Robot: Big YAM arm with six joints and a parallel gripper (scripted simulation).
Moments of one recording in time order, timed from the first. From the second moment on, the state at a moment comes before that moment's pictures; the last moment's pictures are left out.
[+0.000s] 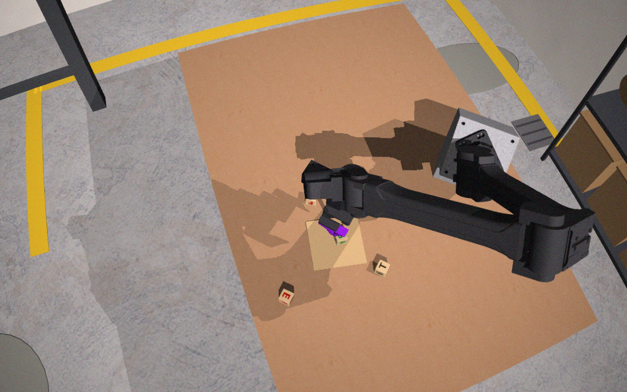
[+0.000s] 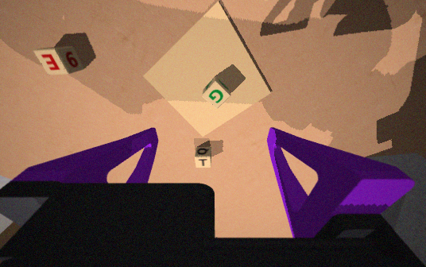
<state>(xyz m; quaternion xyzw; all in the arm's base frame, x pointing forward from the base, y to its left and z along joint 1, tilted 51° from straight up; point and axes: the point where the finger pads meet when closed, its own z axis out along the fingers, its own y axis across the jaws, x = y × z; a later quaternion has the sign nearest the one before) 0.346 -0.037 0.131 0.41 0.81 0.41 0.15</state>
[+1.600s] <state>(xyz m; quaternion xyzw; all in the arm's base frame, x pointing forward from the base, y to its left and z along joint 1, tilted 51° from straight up) 0.366 -0.016 0.107 -0.48 0.76 0.07 0.43</state>
